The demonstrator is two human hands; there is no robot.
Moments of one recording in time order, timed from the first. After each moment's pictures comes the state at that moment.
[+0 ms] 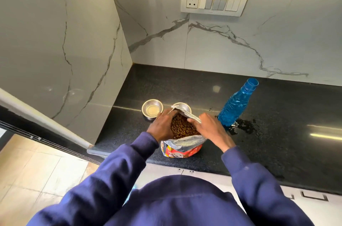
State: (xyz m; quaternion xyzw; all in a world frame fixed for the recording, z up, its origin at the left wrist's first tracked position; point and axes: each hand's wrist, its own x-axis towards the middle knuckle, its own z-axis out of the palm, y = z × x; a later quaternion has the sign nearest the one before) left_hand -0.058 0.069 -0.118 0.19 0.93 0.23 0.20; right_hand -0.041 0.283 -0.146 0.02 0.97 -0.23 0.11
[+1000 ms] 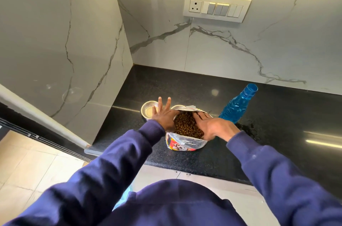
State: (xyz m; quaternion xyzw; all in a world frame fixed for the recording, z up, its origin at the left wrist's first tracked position) left_hand -0.089 0.089 -0.098 0.15 0.94 0.09 0.28; right_hand -0.061 0.275 -0.093 -0.10 0.92 0.05 0.36
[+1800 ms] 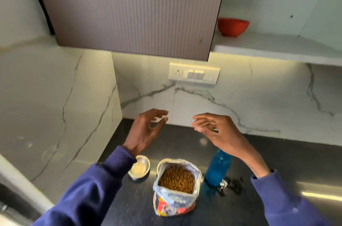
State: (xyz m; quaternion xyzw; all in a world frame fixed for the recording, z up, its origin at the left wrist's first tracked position) left_hand -0.118 0.061 0.040 0.25 0.85 0.44 -0.15; right_hand -0.054 0.326 0.078 -0.14 0.90 -0.40 -0.08
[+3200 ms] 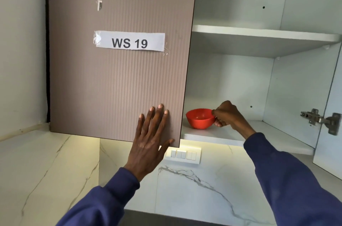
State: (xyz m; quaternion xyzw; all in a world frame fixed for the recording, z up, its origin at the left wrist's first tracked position) left_hand -0.198 0.148 0.202 0.27 0.81 0.11 -0.51; right_hand -0.209 0.438 0.334 0.08 0.88 -0.42 -0.22
